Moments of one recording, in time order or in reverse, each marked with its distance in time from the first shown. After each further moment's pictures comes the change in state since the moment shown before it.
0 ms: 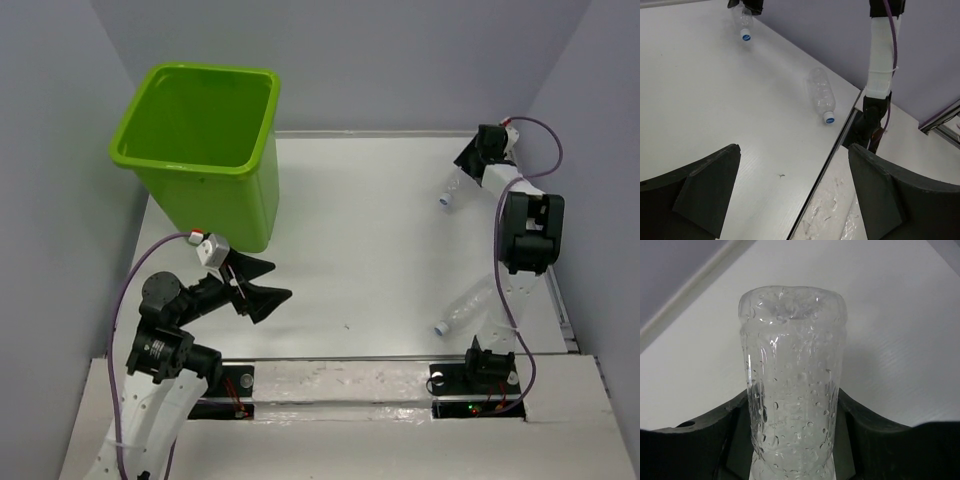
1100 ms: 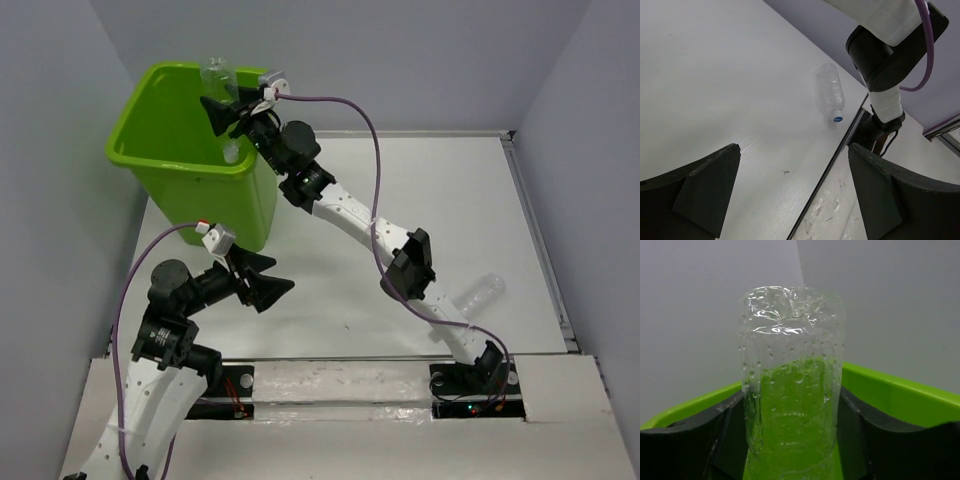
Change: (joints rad) left arm 0.000 0.092 0.000 0.014 -0.042 -0.010; right arm 1.025 0.327 0.997 0.566 -0.116 -0.392
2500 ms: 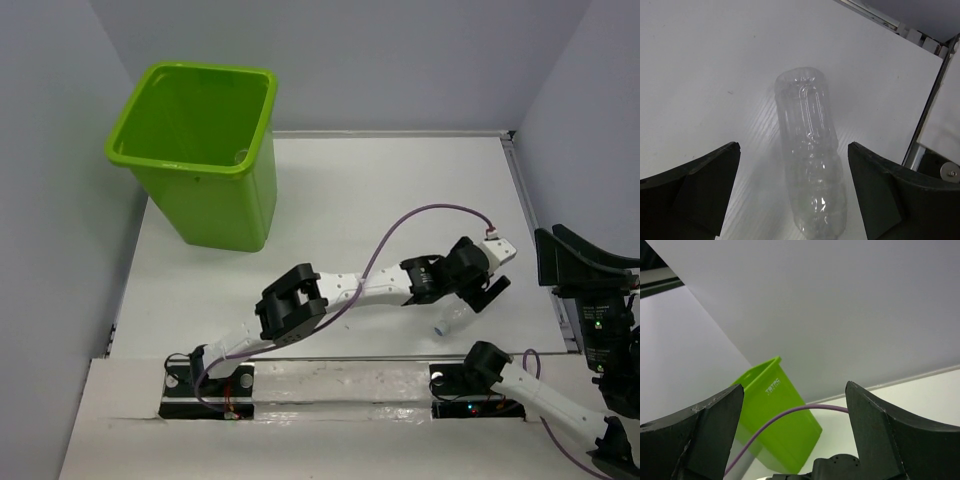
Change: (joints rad) left arm -1.004 1.867 1.402 0.027 -0.877 0.237; right arm -0.007 -2.385 -1.727 -0.614 0.502 0.163
